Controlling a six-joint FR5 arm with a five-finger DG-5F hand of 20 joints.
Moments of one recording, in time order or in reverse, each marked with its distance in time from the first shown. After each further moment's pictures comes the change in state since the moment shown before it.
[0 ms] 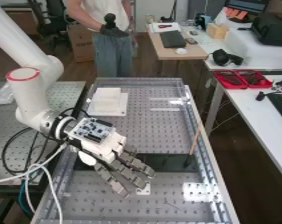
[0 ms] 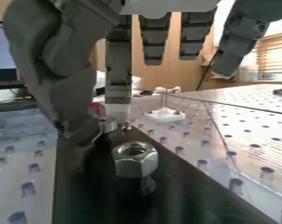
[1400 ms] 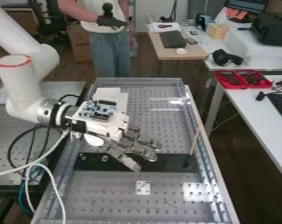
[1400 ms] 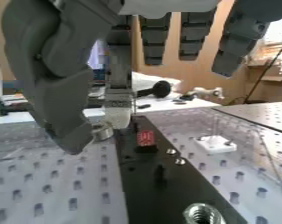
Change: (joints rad) arm -0.023 0.093 0.017 -0.116 -0.227 -0.044
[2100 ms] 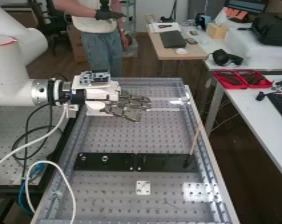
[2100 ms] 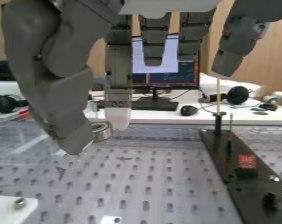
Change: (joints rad) arm 0.041 0.146 -0.056 -0.098 -0.329 -0.047
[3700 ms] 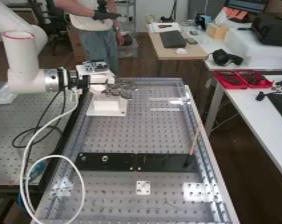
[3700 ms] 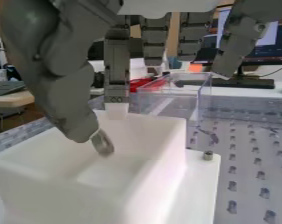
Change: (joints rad) arm 0.238 0.029 -0.079 -0.042 -0.038 0.012
